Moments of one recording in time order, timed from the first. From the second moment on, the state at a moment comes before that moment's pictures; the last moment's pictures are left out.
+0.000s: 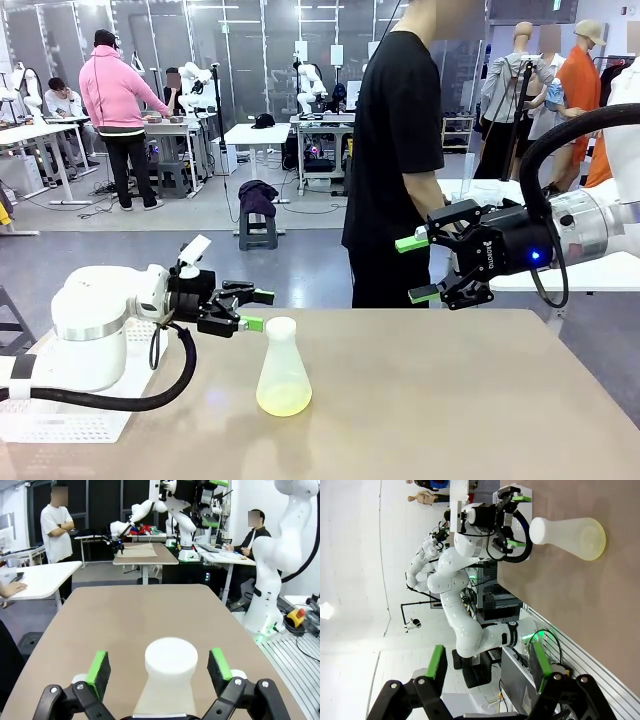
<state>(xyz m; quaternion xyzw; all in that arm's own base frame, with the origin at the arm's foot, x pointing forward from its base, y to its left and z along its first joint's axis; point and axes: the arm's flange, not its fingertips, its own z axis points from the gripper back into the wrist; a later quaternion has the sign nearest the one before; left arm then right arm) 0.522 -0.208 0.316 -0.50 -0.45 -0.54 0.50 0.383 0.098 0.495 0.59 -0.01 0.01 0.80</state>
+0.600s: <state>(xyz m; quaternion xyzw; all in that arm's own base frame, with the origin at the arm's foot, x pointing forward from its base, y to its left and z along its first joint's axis) 0.531 -0.219 0.285 -0.53 -0.41 -0.57 0.49 0.383 0.098 0.495 0.59 -0.01 0.01 0.80</state>
